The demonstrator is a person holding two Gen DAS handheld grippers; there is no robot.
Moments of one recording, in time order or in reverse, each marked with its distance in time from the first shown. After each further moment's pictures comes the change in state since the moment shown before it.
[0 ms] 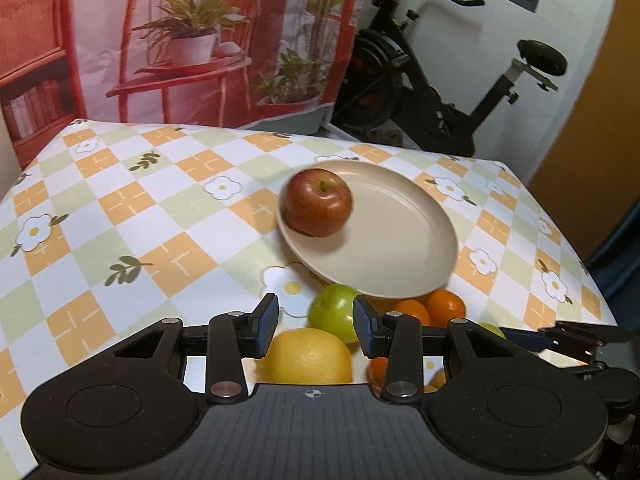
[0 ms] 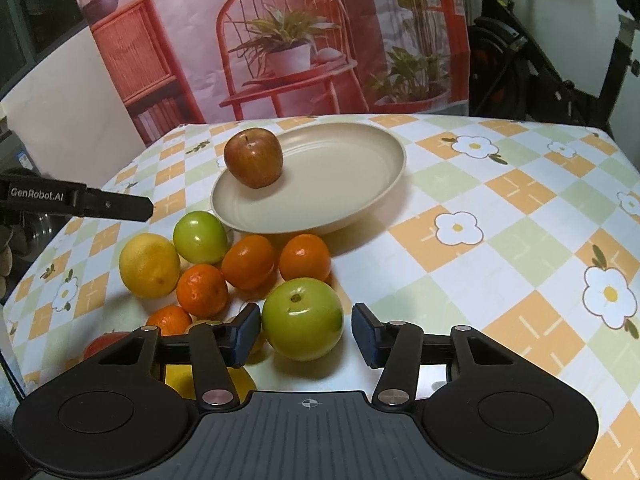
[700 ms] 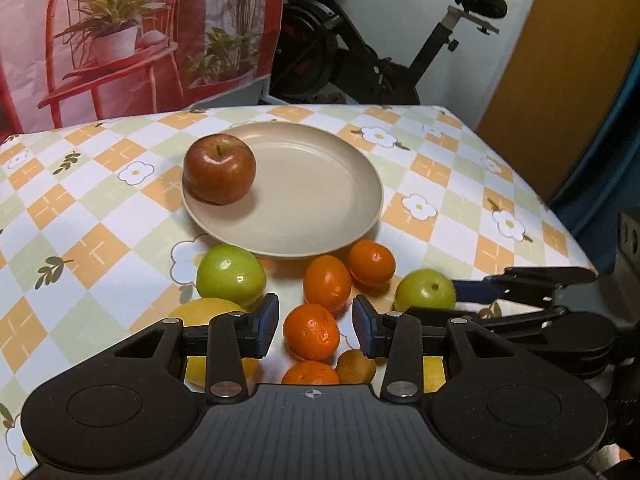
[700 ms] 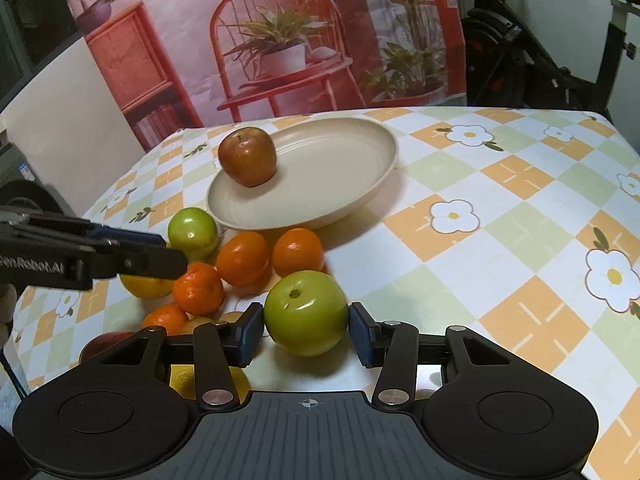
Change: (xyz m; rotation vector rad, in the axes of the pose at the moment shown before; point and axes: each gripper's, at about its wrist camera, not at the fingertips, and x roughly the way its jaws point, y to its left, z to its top) left arm 0.019 -0.052 -0.021 0.148 0.090 -0.096; right arm 0.001 -0.010 -0.006 0.043 -0.007 0.017
